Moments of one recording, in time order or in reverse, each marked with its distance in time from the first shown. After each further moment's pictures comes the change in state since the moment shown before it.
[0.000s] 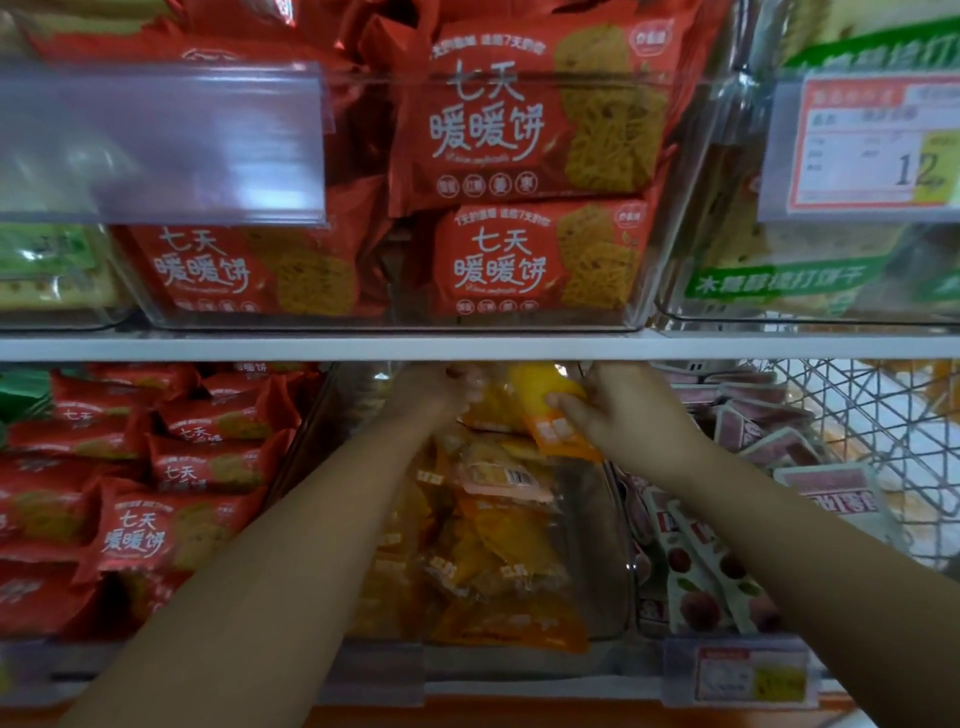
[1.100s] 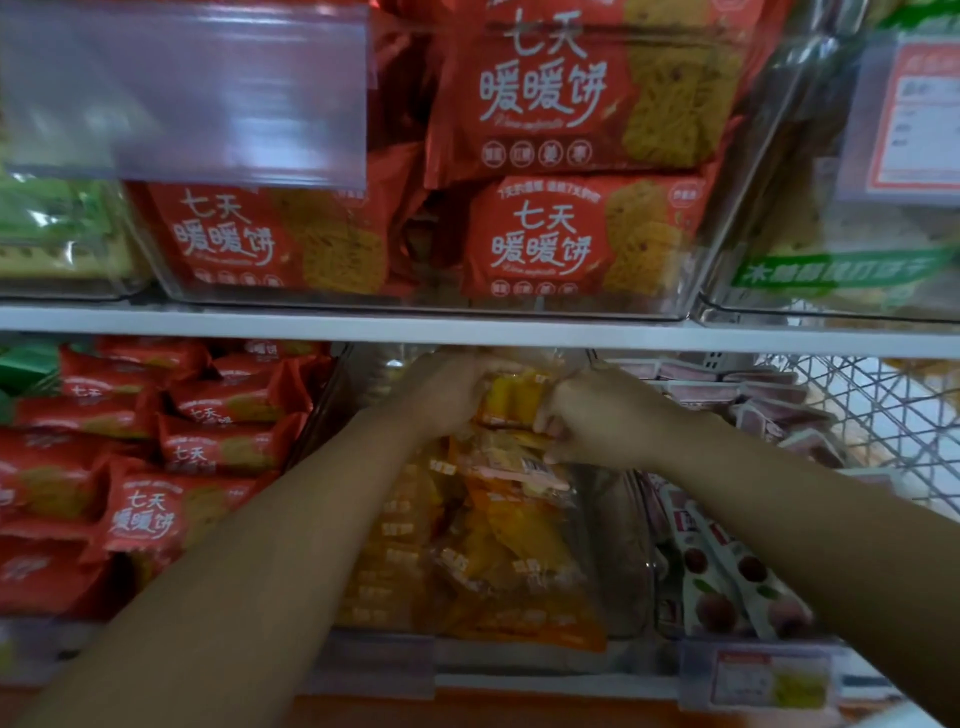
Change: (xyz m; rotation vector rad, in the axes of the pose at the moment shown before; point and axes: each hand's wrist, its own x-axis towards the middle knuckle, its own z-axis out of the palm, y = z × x) left_hand 0.005 -0.011 -0.015 0.783 -0.119 0.611; right_hand 0.029 -0.002 0.019 -0.393 -0.445 -0.319
